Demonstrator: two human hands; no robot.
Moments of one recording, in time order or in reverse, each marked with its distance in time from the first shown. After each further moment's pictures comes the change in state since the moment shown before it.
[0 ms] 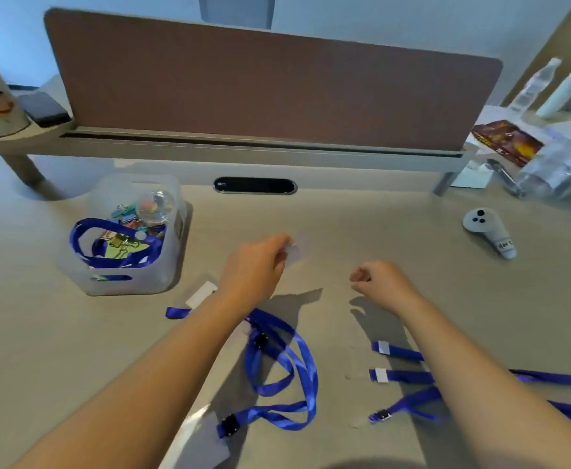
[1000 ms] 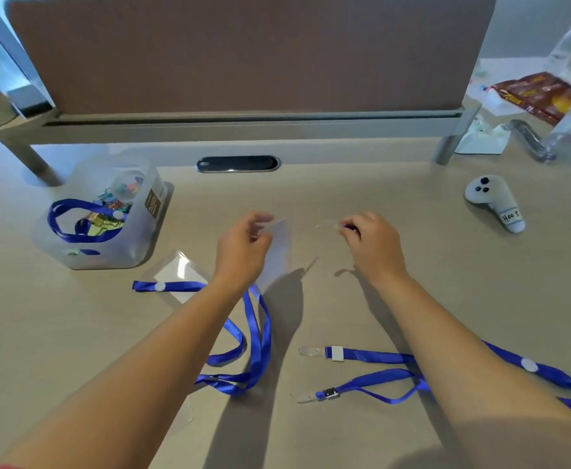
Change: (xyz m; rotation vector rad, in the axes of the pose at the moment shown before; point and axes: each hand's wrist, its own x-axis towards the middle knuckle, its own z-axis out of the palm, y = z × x) left_hand 0.000 0.072 0.057 -0.469 0.187 -0.400; right_hand 0.014 0.061 -0.016 0.207 0.441 -0.288
